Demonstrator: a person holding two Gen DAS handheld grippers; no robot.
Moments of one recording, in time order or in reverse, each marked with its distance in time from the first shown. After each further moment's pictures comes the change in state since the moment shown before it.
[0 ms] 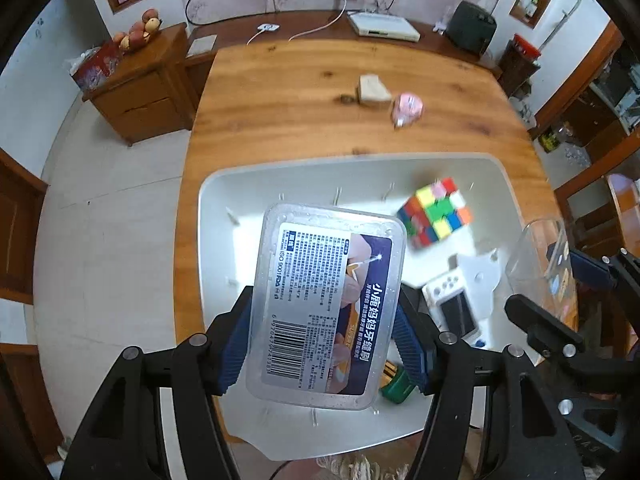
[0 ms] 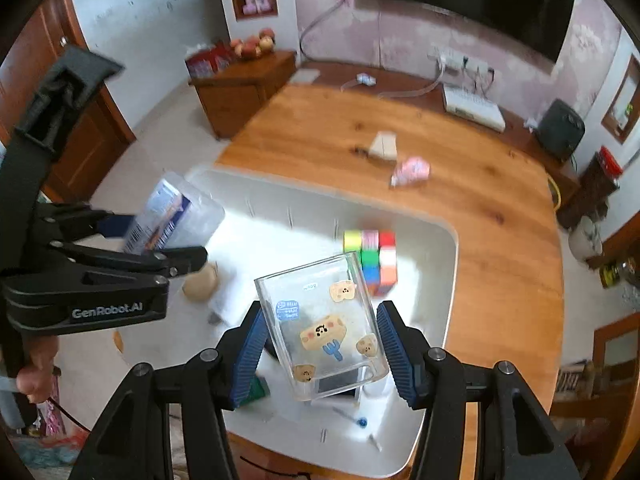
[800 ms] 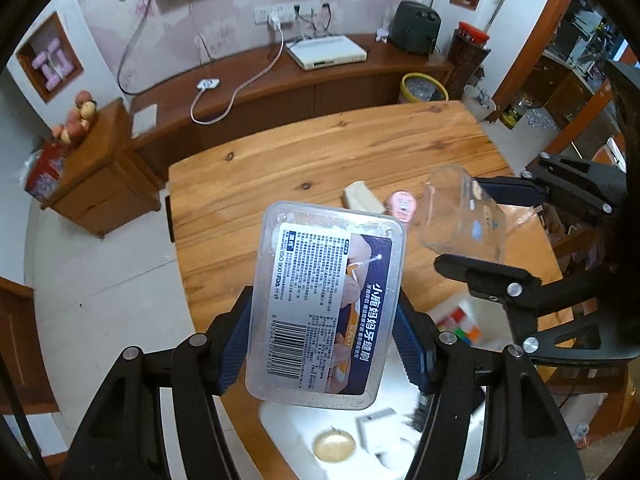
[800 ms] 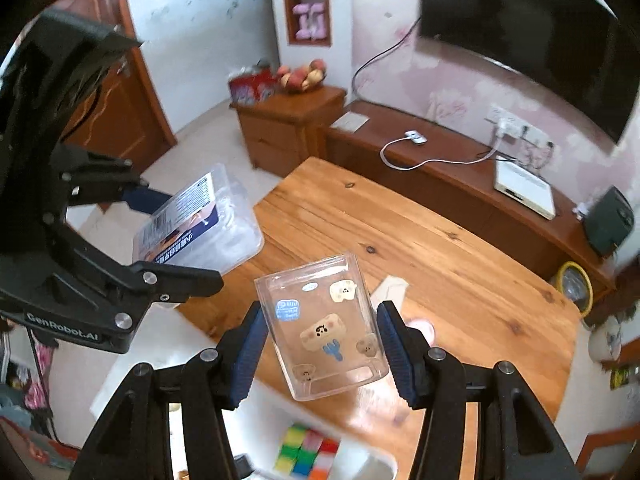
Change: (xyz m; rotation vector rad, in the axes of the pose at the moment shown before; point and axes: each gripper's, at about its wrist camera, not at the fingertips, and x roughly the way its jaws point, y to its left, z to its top) left arm -0.023 0.016 0.162 0.252 -0.054 -0.103; right arm 0.022 -0.054 0.176 -0.189 -0.135 0.131
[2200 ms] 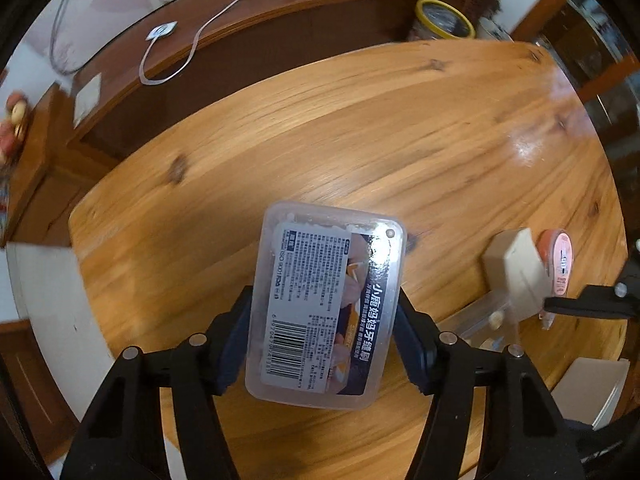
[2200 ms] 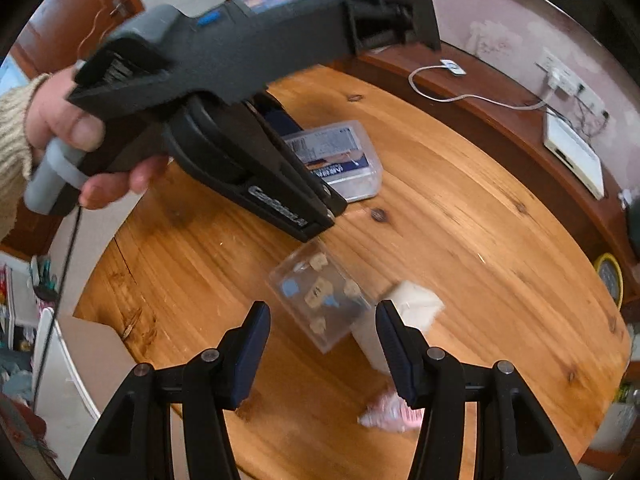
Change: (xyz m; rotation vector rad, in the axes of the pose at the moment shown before) left arm 0.233 0.070 0.099 0.075 0.279 -0.033; right arm 0.197 -0.035 0.030 -0.103 0.296 0.082
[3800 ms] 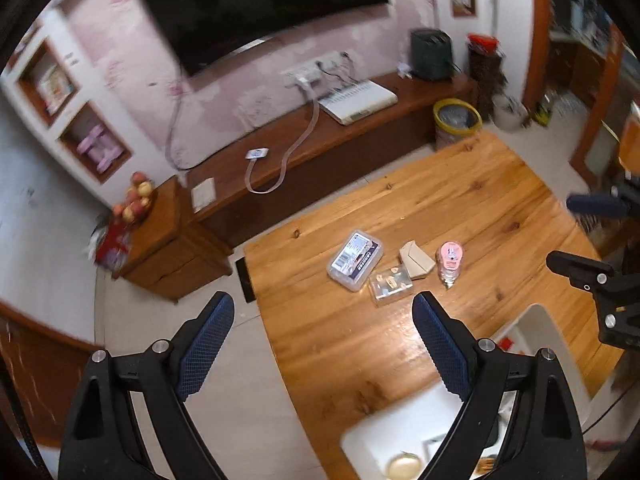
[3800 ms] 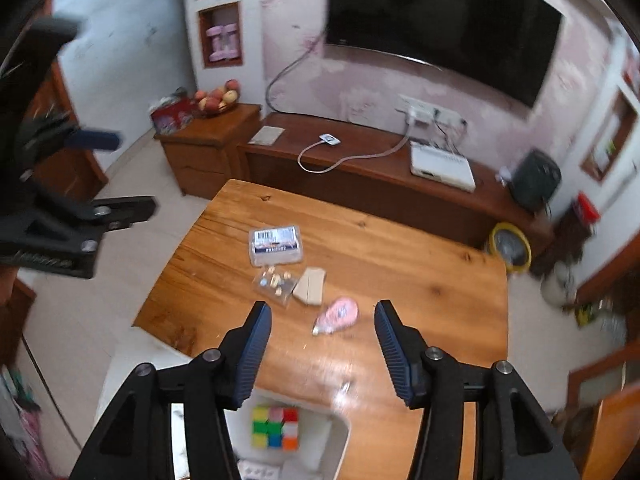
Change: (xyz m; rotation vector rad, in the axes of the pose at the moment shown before) left arm -0.232 -0.088 -0.112 0.077 -0.401 0.315; right arm -0.212 0.036 -0.088 0.281 -0.299 -0.296
